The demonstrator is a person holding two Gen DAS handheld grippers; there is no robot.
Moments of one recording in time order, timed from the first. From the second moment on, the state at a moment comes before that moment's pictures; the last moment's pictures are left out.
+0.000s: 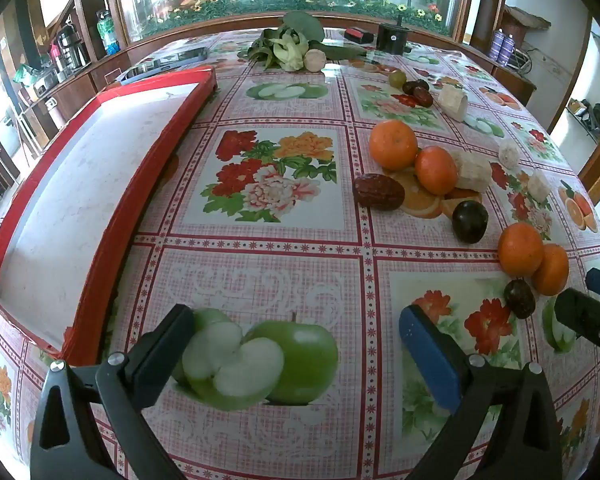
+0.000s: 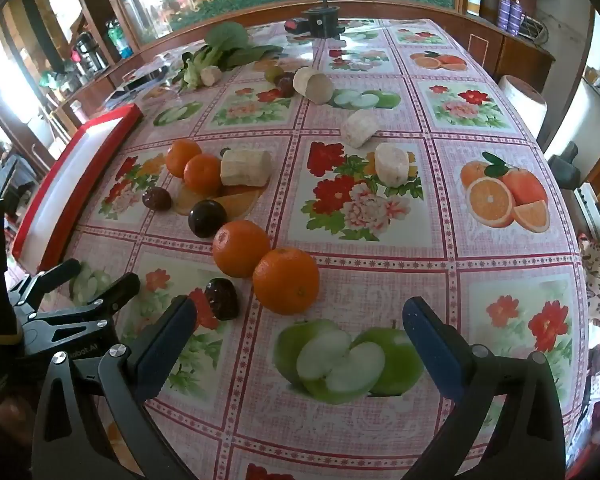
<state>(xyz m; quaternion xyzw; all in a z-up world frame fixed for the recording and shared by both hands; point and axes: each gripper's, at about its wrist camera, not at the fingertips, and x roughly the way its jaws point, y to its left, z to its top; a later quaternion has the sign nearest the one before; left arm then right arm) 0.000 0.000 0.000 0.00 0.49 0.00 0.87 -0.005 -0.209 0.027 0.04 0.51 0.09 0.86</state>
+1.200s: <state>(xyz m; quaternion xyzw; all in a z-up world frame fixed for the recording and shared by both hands) 0.000 0.000 0.000 0.00 0.49 0.00 0.87 -0.027 -0.189 -0.002 -0.03 0.49 0.06 0.87</state>
